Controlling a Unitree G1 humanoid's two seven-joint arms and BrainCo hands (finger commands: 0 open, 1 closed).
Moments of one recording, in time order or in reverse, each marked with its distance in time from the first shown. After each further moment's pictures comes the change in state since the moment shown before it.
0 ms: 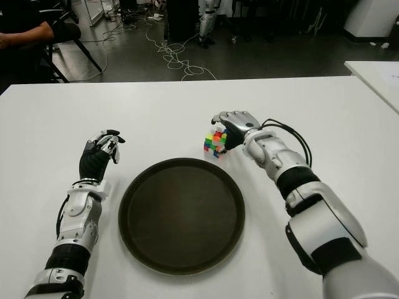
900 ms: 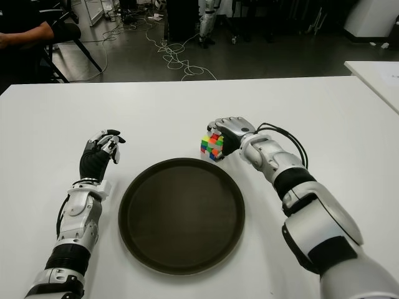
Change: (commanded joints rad) left arm -0.003 -0.005 0.000 0.007 0.002 -0.020 -0.002; right arm -0.002 0.010 0.035 0.044 -0.004 -0.031 0.015
